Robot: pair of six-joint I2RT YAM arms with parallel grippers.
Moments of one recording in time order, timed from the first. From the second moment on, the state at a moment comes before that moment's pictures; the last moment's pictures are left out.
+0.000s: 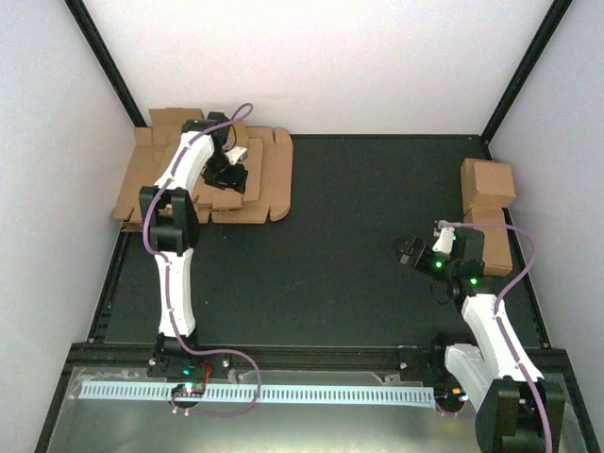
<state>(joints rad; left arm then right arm) -0.11 2.32 2.19 -1.31 0.12 0.16 -0.04 0.85 0.41 -0.28 -0.51 0.47</state>
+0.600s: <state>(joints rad) -0.11 2.25 2.22 -1.32 0.10 0.15 -0.04 0.85 0.41 -0.28 -0.51 0.47</state>
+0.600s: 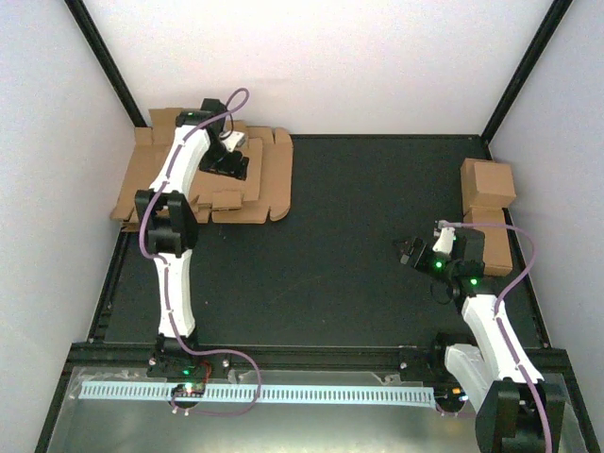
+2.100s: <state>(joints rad) -0.11 2.20 1.99 -1.35 0.12 0.09 -0.04 0.81 0.41 -0.29 -0.52 0.48</state>
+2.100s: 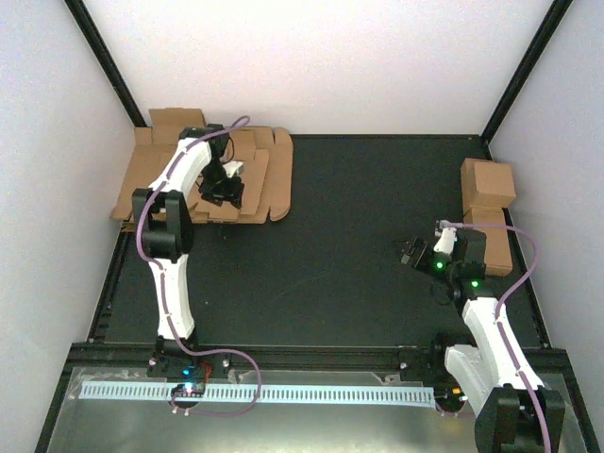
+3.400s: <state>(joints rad) -0.05 1.80 1.26 -0.58 0.01 -0.27 -0.04 0.84 0.43 -0.28 -0.52 0.50</state>
